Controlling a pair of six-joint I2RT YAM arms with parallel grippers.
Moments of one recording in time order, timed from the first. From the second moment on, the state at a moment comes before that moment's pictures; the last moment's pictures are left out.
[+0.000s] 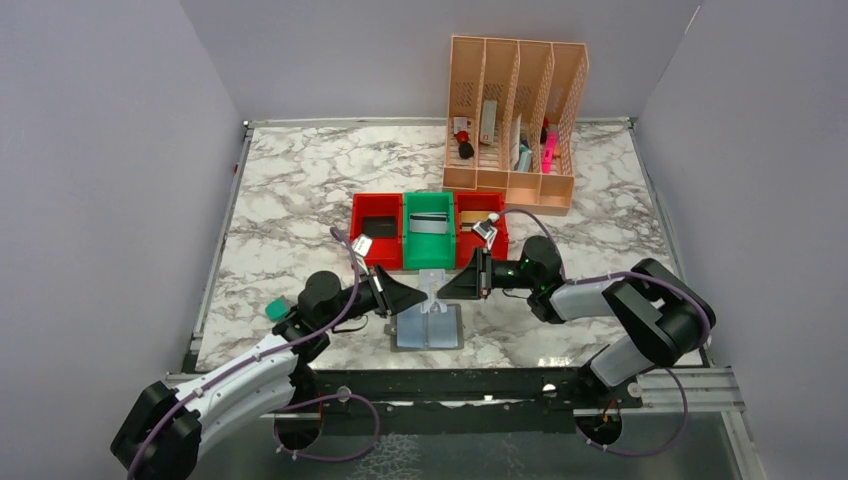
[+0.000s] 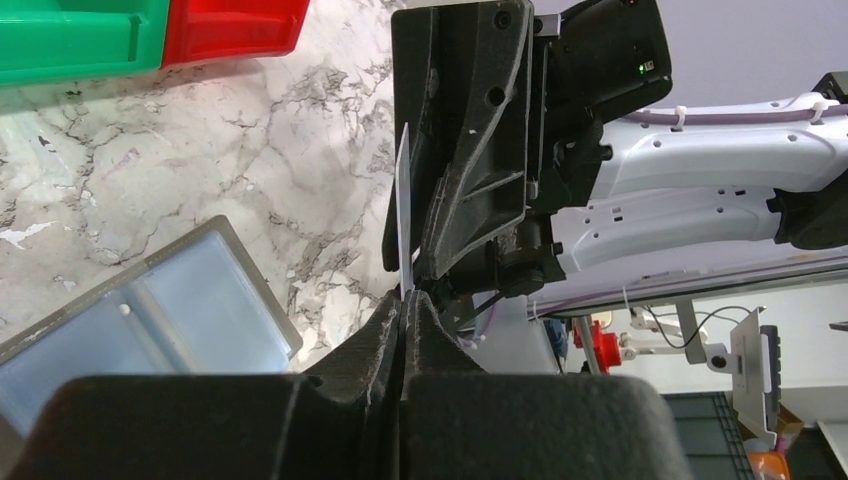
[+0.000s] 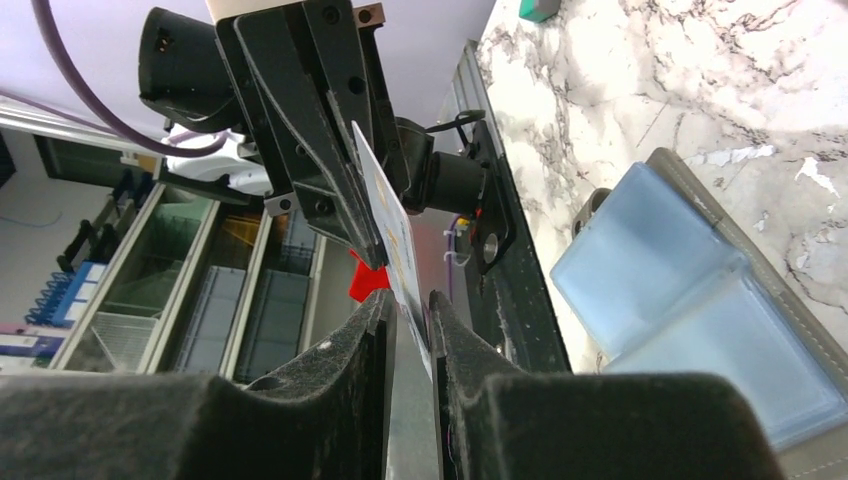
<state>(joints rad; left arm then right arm) -0.69 0.76 0.18 0.47 0.41 -1.02 0.62 1.54 0.39 1.11 -0.90 1.17</state>
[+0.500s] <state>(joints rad) -0.68 0.78 0.17 0.51 0.43 -1.04 0.62 1.56 0.39 1.19 -0.91 1.21</state>
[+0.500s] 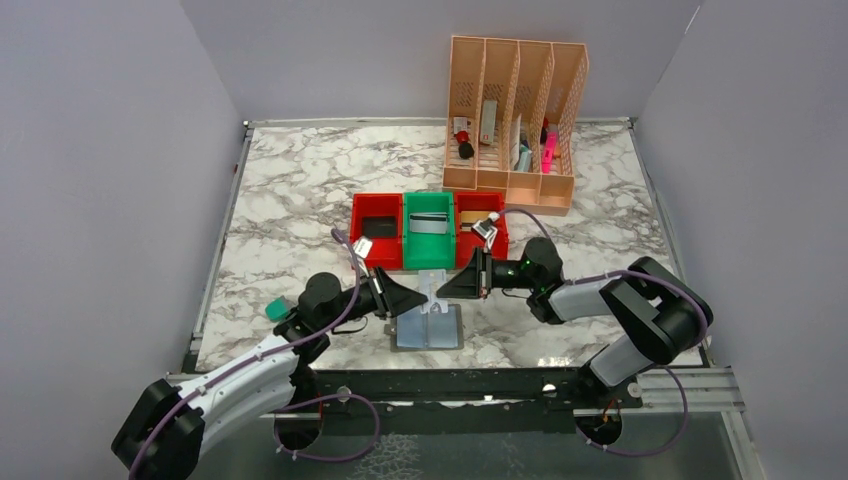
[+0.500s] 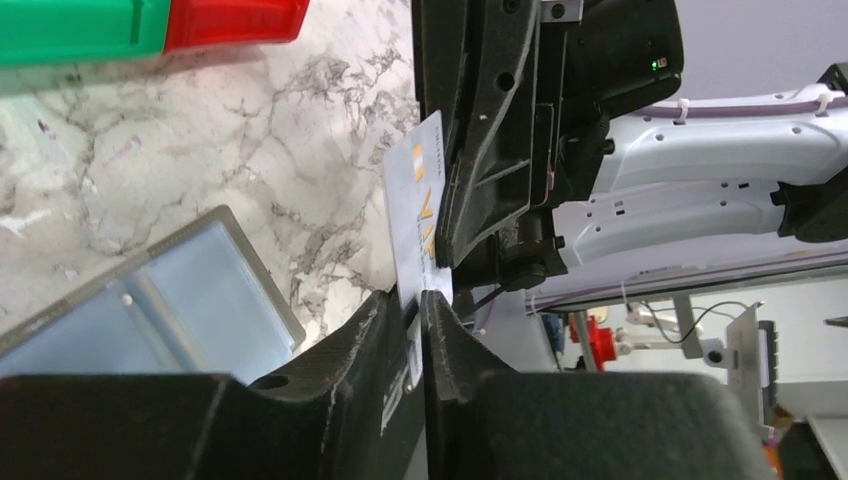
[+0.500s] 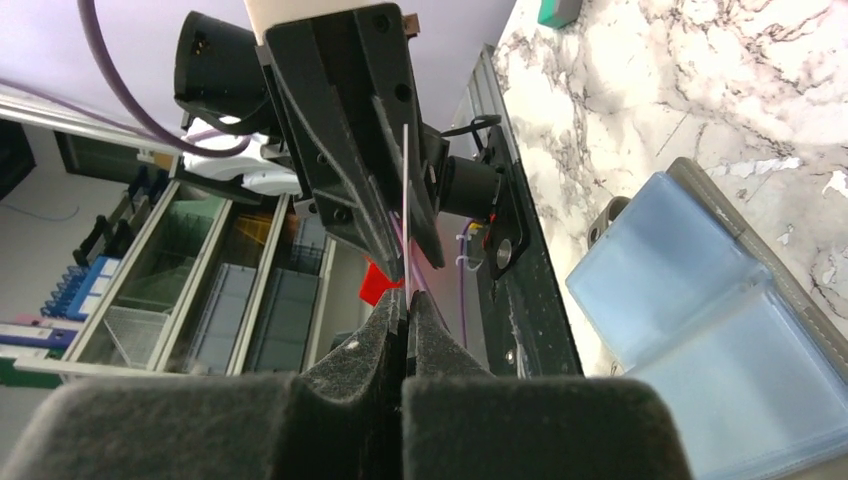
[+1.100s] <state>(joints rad) -0.68 0.74 0.23 0.23 0.35 -0.96 0.62 1.29 0.39 0.68 -0.68 0.98</state>
